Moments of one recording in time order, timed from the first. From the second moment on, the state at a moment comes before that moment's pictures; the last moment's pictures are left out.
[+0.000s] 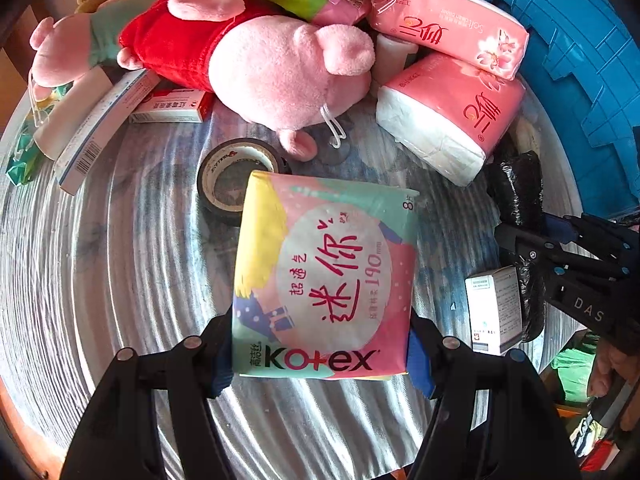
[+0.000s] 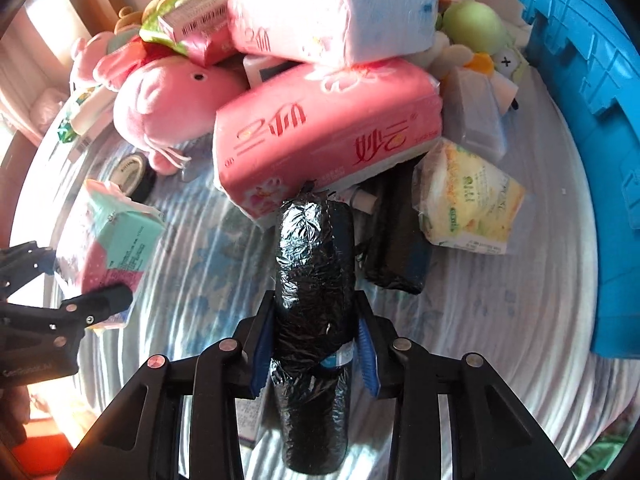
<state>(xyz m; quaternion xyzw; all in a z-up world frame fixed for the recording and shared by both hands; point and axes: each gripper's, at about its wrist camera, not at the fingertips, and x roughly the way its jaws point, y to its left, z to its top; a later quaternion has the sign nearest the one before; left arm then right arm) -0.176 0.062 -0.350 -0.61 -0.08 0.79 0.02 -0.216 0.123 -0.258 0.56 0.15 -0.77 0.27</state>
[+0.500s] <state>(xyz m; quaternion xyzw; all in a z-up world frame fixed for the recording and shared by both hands) -0.205 0.027 -0.289 -0.58 -0.07 0.81 0.01 -0.217 0.159 -0.205 0.53 0.13 -0.79 0.28</state>
